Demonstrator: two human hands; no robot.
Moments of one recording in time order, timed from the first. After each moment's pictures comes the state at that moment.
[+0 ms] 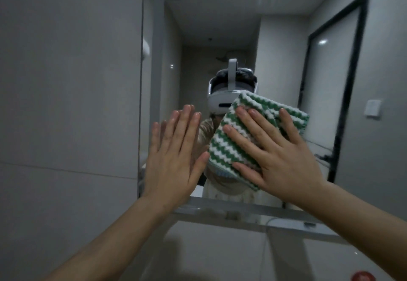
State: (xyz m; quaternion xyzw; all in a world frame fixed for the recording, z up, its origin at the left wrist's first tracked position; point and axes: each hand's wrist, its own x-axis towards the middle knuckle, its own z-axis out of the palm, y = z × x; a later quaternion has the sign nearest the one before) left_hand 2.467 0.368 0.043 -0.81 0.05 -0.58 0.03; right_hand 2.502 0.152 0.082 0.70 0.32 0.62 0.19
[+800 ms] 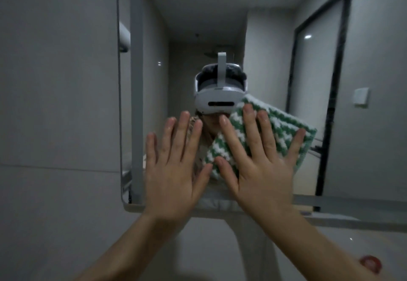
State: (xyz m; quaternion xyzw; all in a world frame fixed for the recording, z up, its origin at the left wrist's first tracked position) left_hand 2.491 0.356 -0.001 -0.80 0.07 -0.60 0.02; right_hand 2.512 0.192 0.014 0.70 0.16 0.69 0.02
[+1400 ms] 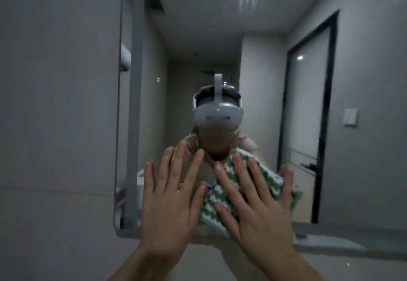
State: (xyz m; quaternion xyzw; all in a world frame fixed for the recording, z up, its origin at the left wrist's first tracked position) left_hand 2.483 0.342 -0.008 -0.81 0.05 -0.58 0.00; right_hand 2.509 0.170 -0.012 0.73 0.20 0.65 0.06
